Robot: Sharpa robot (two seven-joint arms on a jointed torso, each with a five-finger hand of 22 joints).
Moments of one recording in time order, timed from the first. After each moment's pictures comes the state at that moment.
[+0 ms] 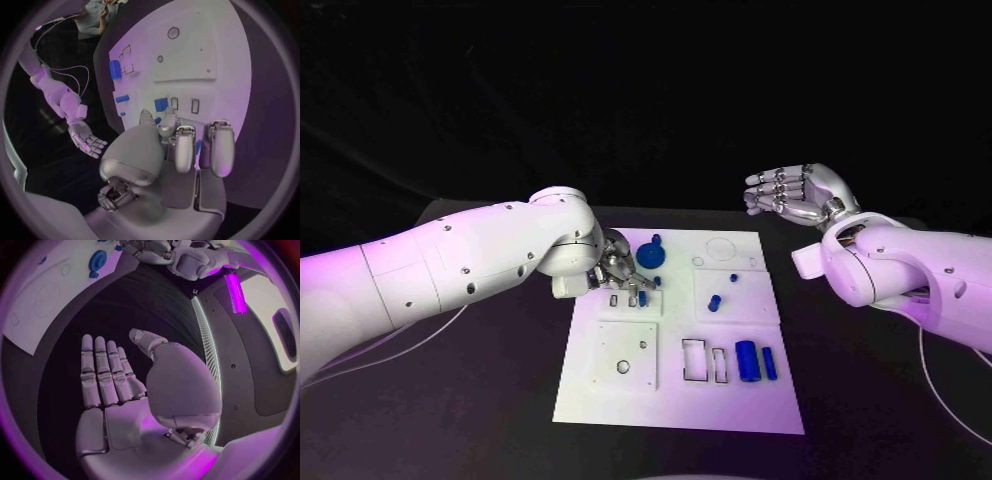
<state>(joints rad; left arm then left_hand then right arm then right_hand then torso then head) 1.37 -0.53 -0.08 1.33 -0.83 0.31 -0.68 1.32 0.26 -0.43 0.29 0.22 0.68 0.09 0.72 0.70 1.26 0.00 1.22 1.08 1.47 -0.06 1.57 1.31 0.05 1.47 0.05 1.49 1.31 1.32 -0.95 -0.16 1.52 -0.38 -0.58 0.36 1.27 -0.21 0.51 0.01 0.25 0.89 0.23 0.13 0.31 1.06 0.18 0.07 0.07 1.03 0.13 0.11 0.36 0.17 0.94 0.24 0.14 0.42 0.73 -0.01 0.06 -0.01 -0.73</state>
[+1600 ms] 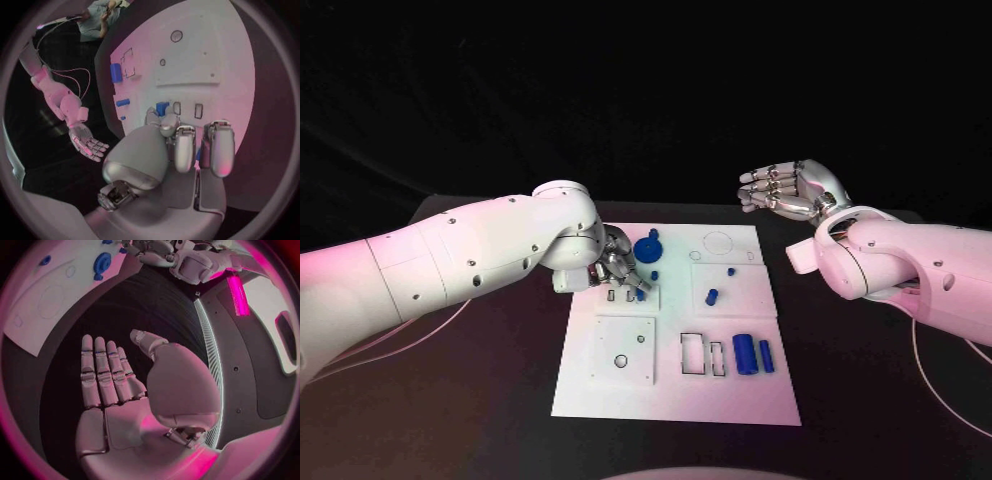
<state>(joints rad) 1.36 -0.49 -0.08 1.29 -0.81 0.36 -0.68 1.51 0.28 -0.40 0.28 0.27 0.70 0.07 0.70 0.68 1.24 0.00 1.23 1.07 1.47 -0.06 1.57 1.31 0.05 1.47 0.05 1.49 1.31 1.32 -0.94 -0.16 1.51 -0.41 -0.58 0.32 1.26 -0.20 0.50 0.02 0.27 0.89 0.23 0.13 0.30 1.05 0.18 0.07 0.07 1.02 0.14 0.11 0.35 0.17 0.94 0.24 0.14 0.40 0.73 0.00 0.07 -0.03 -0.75</state>
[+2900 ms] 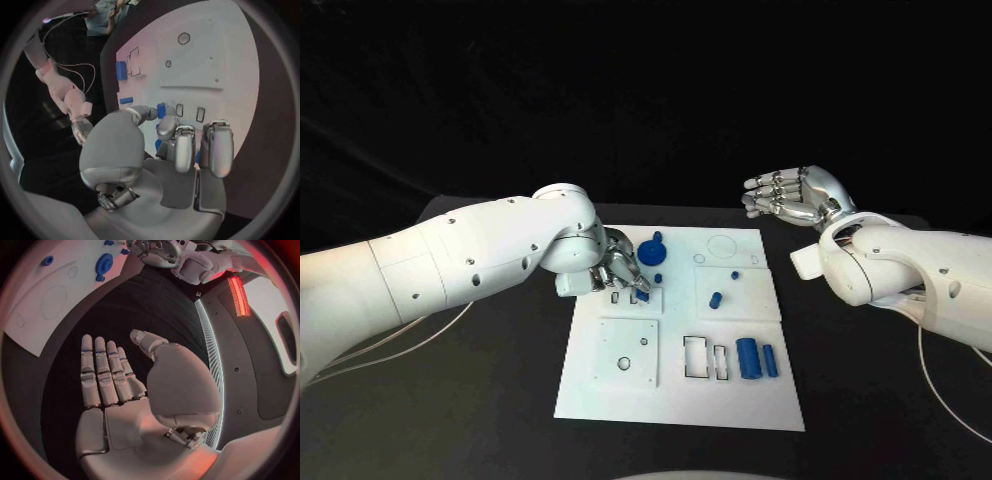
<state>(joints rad) 1.36 -0.51 -0.08 1.30 -0.74 0.33 -0.68 1.17 -0.16 0.58 0.25 0.71 0.74 0.07 0.81 0.82 1.30 -0.02 1.25 1.10 1.47 -0.07 1.57 1.31 0.05 1.47 0.04 1.50 1.31 1.32 -0.94 -0.16 1.51 -0.42 -0.58 0.31 1.26 -0.20 0.49 0.02 0.27 0.89 0.23 0.13 0.30 1.05 0.18 0.07 0.07 1.02 0.14 0.11 0.35 0.17 0.95 0.24 0.13 0.39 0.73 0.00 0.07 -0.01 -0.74</state>
